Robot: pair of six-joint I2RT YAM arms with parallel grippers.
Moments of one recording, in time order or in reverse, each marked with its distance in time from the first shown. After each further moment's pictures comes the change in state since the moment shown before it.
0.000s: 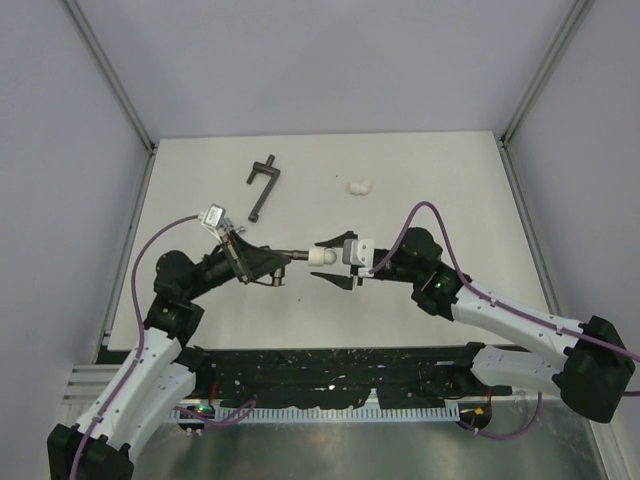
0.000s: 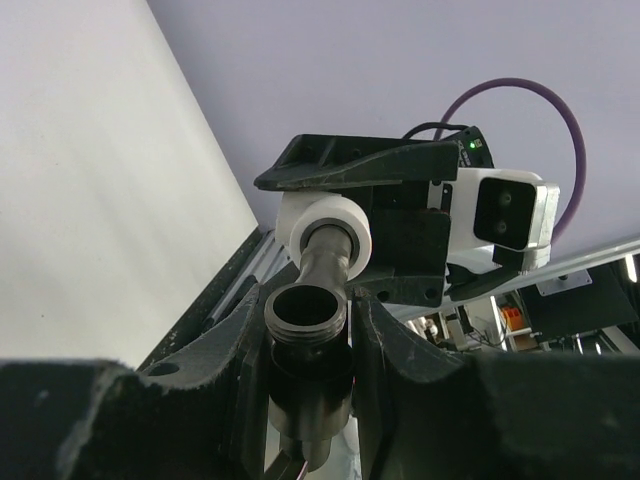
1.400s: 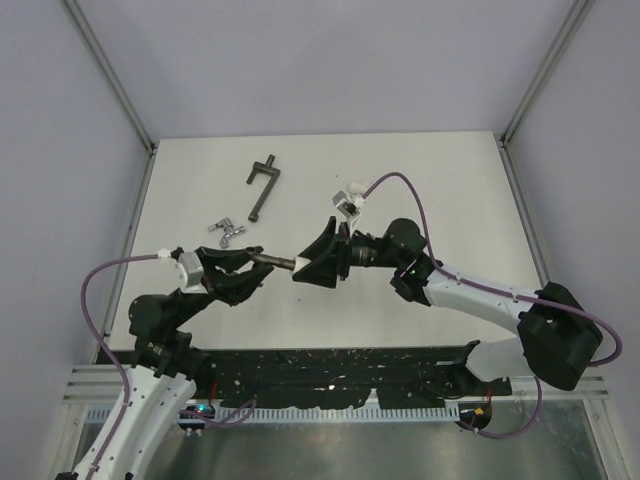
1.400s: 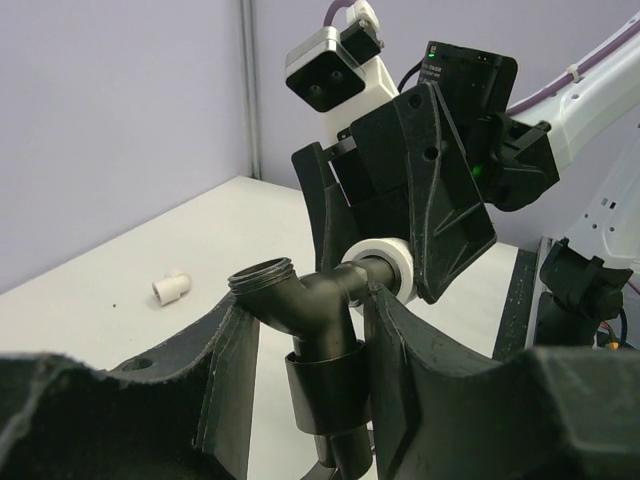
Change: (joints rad) left arm -0.002 -0.336 -0.077 0.053 -0.071 0.928; right arm -0.035 0.243 0.054 0.389 -0.166 1.156
